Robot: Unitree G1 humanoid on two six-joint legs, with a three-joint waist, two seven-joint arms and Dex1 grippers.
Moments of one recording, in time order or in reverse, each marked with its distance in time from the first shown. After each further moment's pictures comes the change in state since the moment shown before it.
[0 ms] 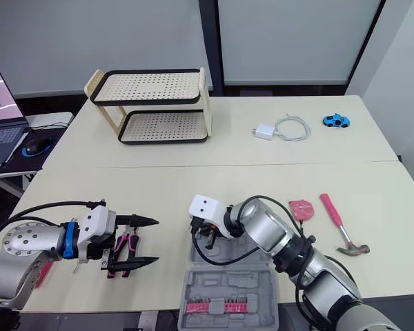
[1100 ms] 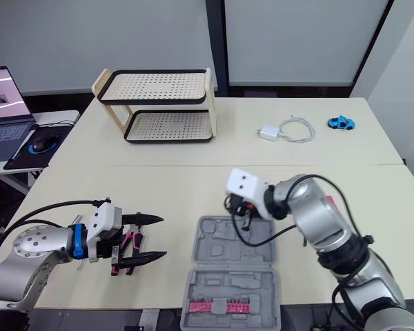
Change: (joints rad) left arm 0.002 -0.028 -0.003 0.013 0.000 0.014 0.037; right arm 0.033 -0.189 -0.153 -0.368 0.003 0.178 0.147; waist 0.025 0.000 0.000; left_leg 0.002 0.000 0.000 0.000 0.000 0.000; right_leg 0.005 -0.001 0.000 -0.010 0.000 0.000
